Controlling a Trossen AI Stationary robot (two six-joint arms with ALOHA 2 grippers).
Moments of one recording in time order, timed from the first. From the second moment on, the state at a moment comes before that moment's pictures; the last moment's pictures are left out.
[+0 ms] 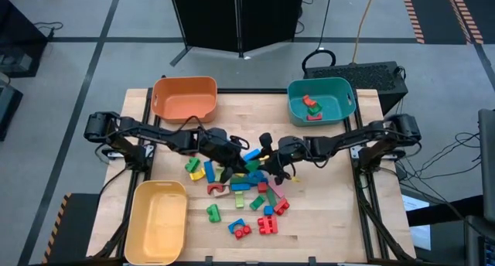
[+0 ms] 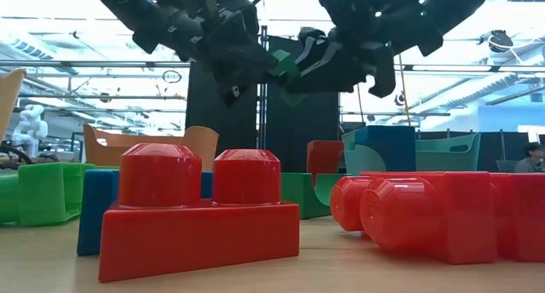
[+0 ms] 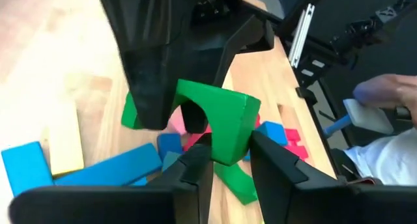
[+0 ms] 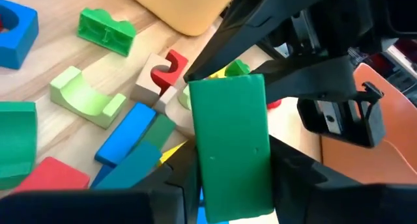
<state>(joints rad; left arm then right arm) 0.02 1.55 0.82 0.23 0.37 -0.33 0.04 1.56 0.80 0.33 -0.04 -0.59</state>
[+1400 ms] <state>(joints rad) -0.05 1.29 0.81 -0.42 -0.24 -0.59 -0.49 1.00 0.80 -0.38 -0.01 -0.30</state>
